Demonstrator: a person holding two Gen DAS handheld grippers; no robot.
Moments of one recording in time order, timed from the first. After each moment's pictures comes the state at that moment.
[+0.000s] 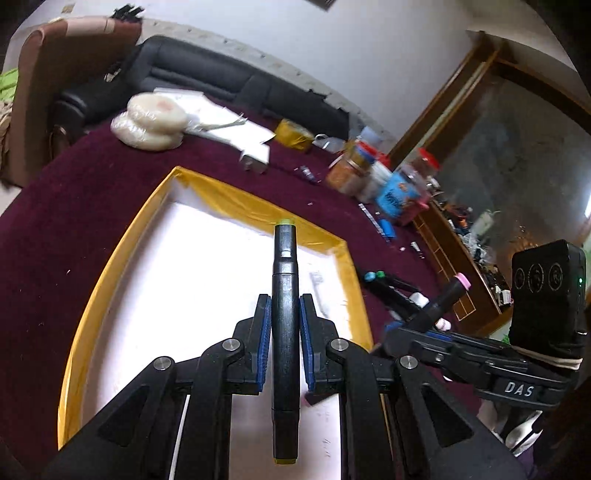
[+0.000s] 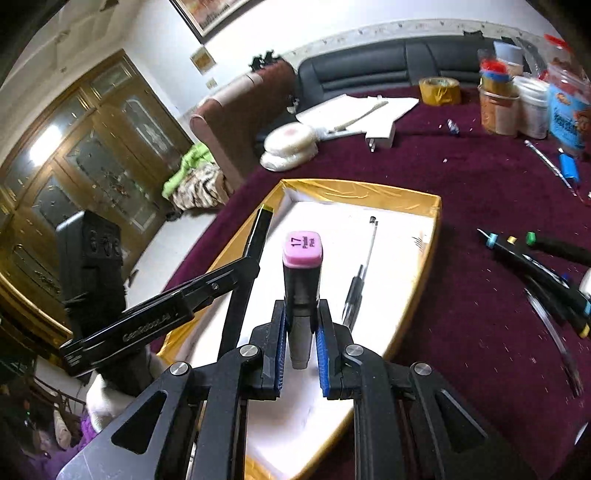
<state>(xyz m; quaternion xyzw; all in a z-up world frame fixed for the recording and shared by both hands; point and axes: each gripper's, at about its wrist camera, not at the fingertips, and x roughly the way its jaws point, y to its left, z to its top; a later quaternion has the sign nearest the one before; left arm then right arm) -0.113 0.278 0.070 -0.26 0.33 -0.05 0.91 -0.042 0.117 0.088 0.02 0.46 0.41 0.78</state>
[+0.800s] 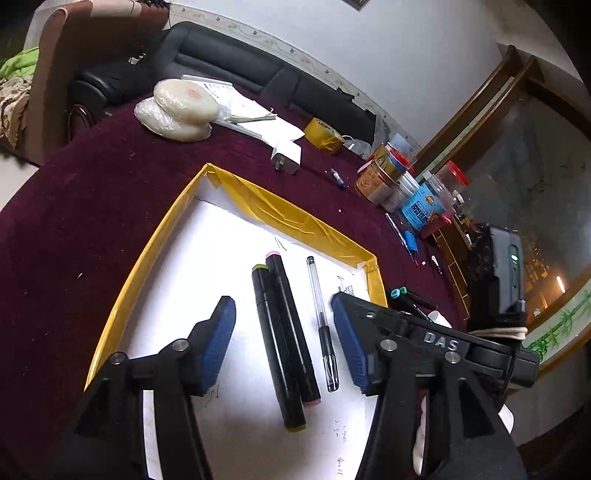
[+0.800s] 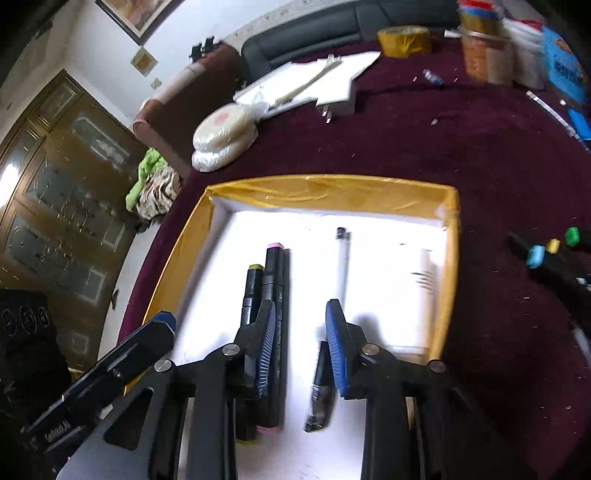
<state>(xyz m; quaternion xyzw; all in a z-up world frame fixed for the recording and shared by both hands) -0.095 0.307 0.051 -0.30 0.36 -0.01 0.88 0.027 0.150 0.042 0.06 0.52 0.34 0.78</state>
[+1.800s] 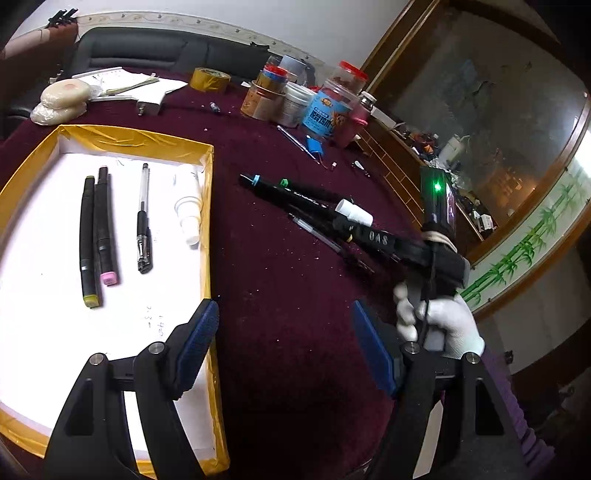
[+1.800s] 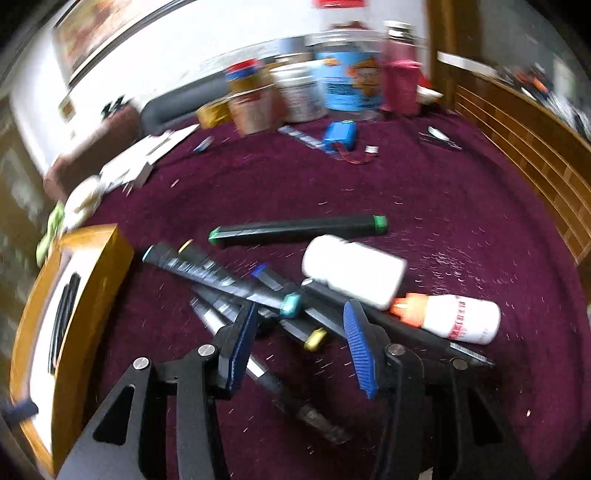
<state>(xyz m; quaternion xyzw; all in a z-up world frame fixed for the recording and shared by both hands) -0.135 0.128 0.076 -0.20 0.41 -0.12 0.88 0.040 -0.074 0.035 0.01 0.44 0.16 0.88</state>
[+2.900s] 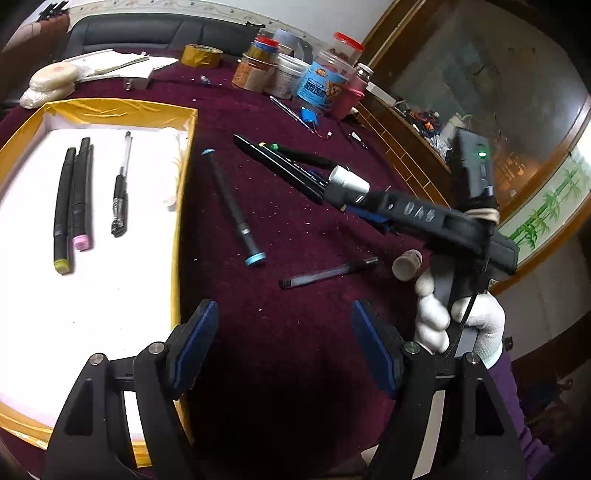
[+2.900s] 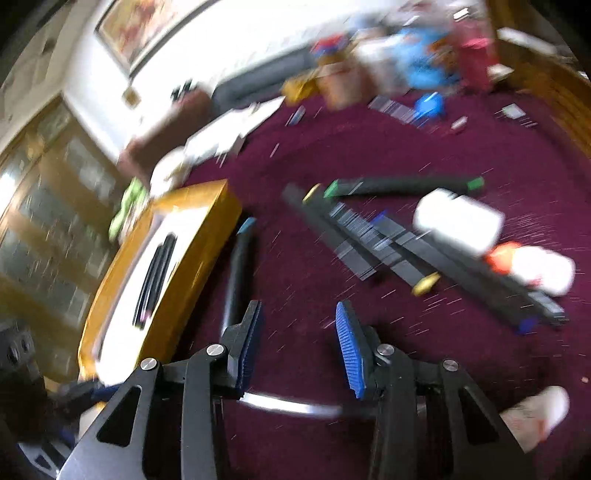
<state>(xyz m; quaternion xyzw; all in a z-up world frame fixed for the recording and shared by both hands) -0.141 0.110 0.060 -0.19 0.45 -0.13 0.86 0.002 -0.094 0.058 0.09 0.45 0.29 0.84</state>
